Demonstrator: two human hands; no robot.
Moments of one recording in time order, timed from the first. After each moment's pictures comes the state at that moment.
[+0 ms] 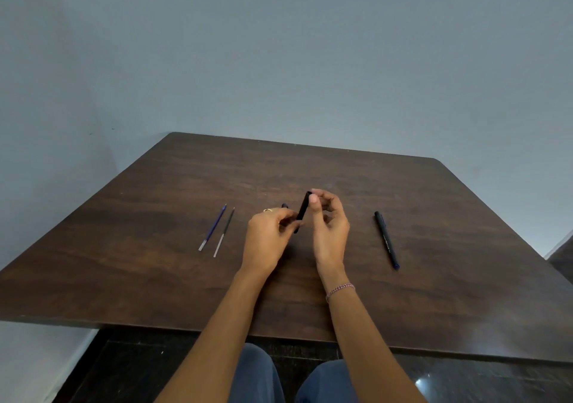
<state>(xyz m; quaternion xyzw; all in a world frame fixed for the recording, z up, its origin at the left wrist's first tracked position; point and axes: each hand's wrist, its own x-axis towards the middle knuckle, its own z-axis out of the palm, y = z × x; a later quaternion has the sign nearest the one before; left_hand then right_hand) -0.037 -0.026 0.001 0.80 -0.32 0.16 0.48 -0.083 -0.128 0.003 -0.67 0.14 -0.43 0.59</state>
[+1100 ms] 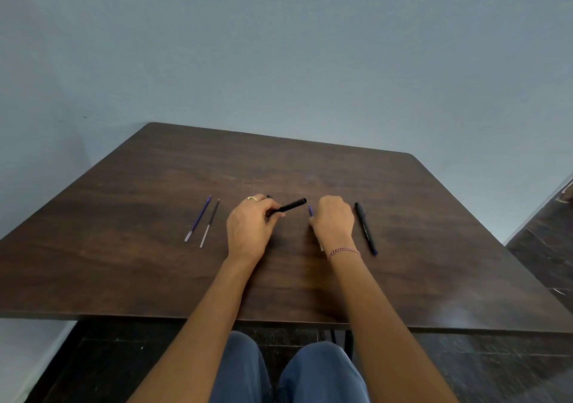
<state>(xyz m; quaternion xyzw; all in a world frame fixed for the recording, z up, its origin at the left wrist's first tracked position) -0.037 -0.024 0.005 0.85 -0.30 0.21 0.39 -0.083 -0.165 0.034 -0.94 0.33 -0.10 0.05</state>
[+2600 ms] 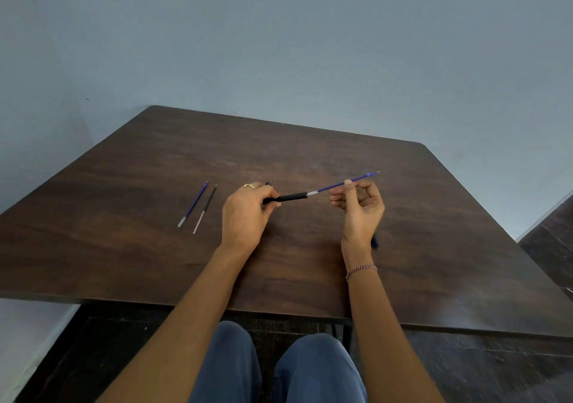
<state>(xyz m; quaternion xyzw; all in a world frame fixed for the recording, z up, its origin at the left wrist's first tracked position) -0.040 -0.024 0.005 0.85 -0.30 0.21 0.38 -0.119 -0.184 0.014 -0.56 0.14 -0.49 0.65</state>
